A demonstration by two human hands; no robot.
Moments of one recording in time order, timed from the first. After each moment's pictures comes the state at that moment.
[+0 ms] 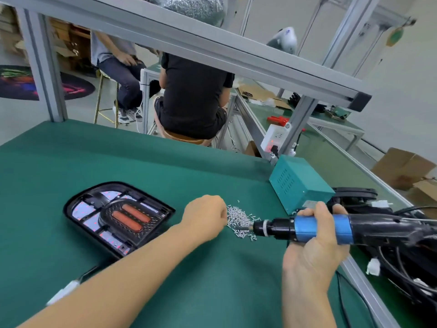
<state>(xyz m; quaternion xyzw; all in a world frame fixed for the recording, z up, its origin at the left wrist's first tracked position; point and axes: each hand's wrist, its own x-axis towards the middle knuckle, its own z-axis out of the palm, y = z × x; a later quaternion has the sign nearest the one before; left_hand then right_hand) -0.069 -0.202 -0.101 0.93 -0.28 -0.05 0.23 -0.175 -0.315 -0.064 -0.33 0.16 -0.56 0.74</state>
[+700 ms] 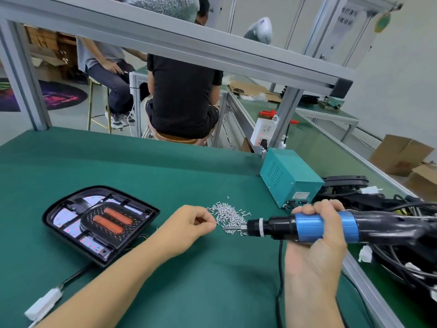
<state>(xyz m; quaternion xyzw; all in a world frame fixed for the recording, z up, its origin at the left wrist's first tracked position) -0.086 -0.181 -0.120 0.82 -0.26 -0.16 0.49 -0.197 -0.338 -0.063 -0.29 0.10 -0.49 0.81</state>
